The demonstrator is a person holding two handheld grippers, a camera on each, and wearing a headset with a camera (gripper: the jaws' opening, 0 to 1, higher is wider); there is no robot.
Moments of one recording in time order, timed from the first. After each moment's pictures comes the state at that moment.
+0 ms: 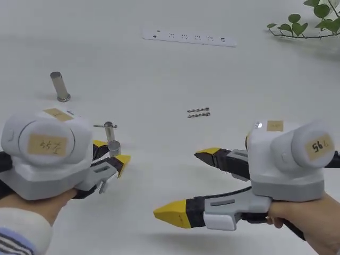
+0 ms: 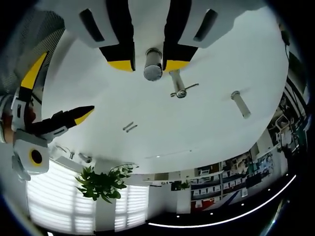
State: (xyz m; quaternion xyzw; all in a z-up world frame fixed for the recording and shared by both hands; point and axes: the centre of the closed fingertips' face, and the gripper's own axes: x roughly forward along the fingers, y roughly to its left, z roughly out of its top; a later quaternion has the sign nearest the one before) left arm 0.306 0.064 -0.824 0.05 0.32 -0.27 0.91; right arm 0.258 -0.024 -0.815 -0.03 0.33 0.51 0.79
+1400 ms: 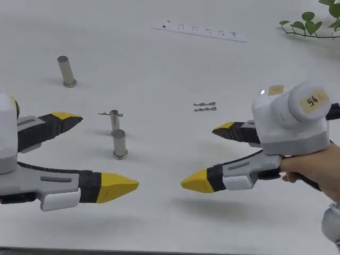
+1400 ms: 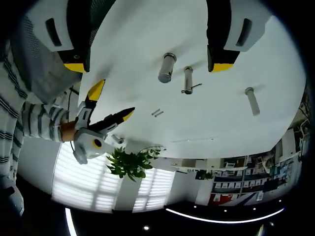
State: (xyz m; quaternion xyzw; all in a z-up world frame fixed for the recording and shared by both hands) left arm 0.271 0.071 -0.789 -0.04 0.27 -0.40 0.88; right arm 0.302 -0.057 -0.831 -0.16 0.39 0.52 0.75
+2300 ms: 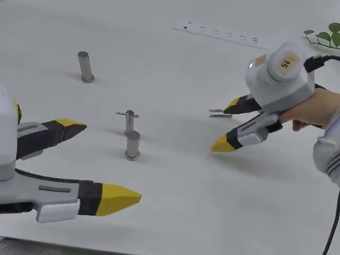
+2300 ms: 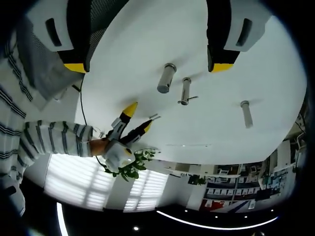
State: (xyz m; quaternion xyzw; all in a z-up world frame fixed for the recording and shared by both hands) left arm 0.257 0.083 -0.791 -0.06 0.29 -0.38 0.88; right arm 0.389 -0.075 -0.857 -0.31 0.41 0.54 0.67
